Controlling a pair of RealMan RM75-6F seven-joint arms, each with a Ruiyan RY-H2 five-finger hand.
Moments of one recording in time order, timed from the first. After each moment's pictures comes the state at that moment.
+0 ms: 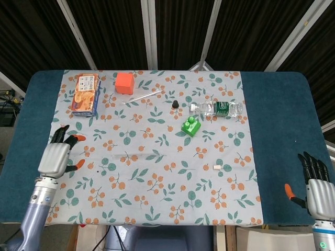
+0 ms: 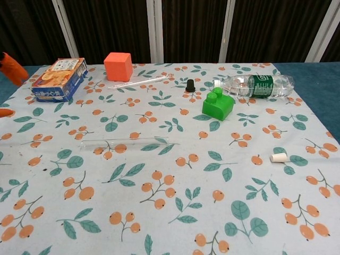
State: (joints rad) left arm -0.35 -1.35 -0.21 -1.81 1.24 1.26 0.42; right arm 0.00 -1.13 0.08 -1.70 -1.46 1.54 0.03
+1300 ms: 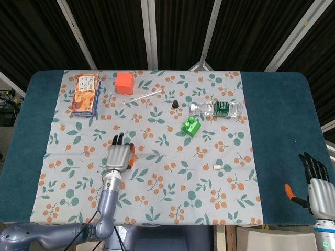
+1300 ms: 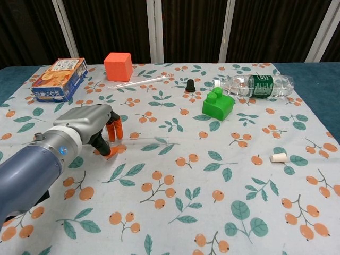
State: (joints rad) left arm -0.67 -1.97 -0.31 -1.42 0.82 1.25 0.86; right arm 0.01 -1.10 0.08 -1.73 -1.43 1.49 0.11
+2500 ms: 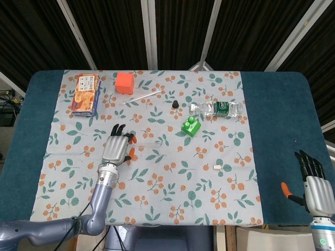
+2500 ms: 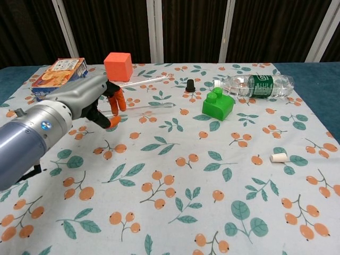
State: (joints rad) left arm -0.67 -1.84 -0.30 -1.46 1.01 1.22 0.59; right arm 0.03 -1.09 0.09 -1.76 -1.44 1.47 0.08
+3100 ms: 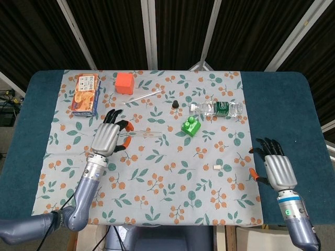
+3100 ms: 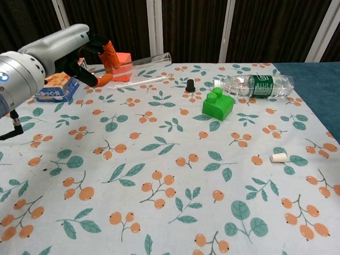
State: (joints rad) left arm -0.67 -1.64 -0.34 -1.60 1.13 1.19 0.41; right arm 0.26 -1.17 0.18 -1.85 -1.29 1.21 -0.22
